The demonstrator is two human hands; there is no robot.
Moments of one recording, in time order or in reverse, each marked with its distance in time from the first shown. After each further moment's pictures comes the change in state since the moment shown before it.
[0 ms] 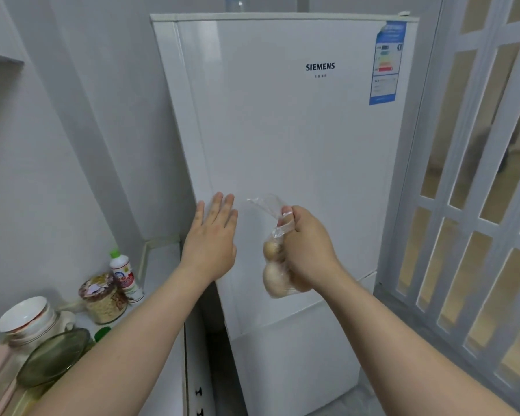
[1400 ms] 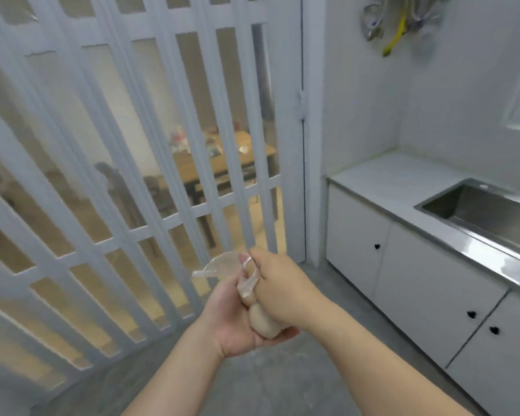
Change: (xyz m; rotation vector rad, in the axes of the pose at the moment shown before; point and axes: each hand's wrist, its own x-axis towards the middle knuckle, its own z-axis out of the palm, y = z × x) left_hand -0.106 0.511 -0.232 -1.318 -2.388 0.712; right_hand -0.306 0.061 -0.323 -0.572 1.003 0.730
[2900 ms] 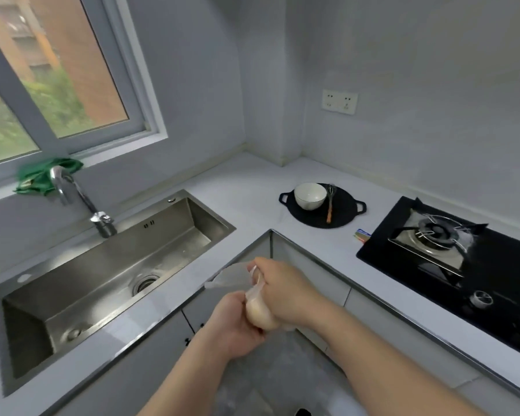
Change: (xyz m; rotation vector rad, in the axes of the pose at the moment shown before) left_hand 0.400 -0.125 0.360 0.997 -0.726 -1.040; right_hand -0.114 0.252 -0.253 -0.111 1.288 1.421
